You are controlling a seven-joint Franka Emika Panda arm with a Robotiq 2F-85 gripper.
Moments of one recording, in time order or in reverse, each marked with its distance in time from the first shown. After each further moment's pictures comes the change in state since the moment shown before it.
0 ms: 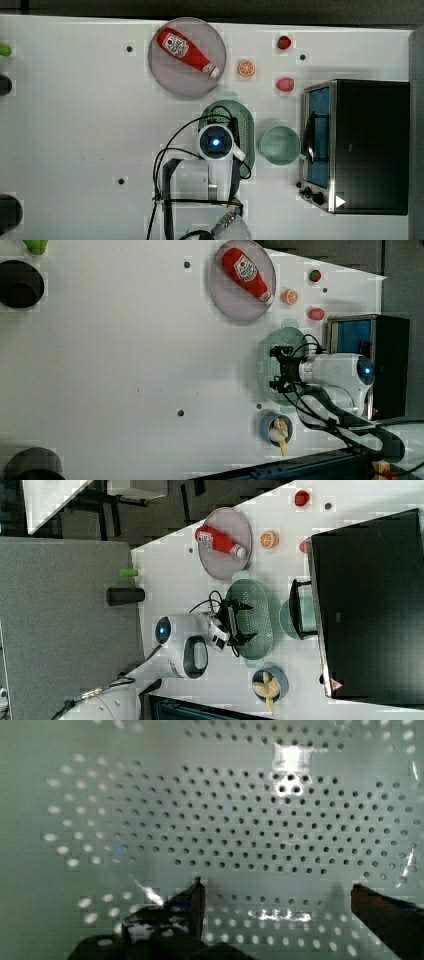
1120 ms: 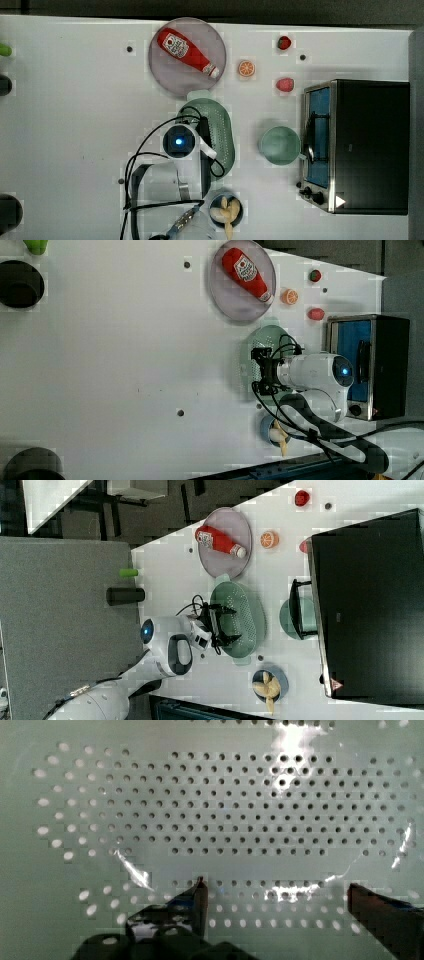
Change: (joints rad) arm 0.151 0.004 0.013 0.029 0.007 -0.045 0.071
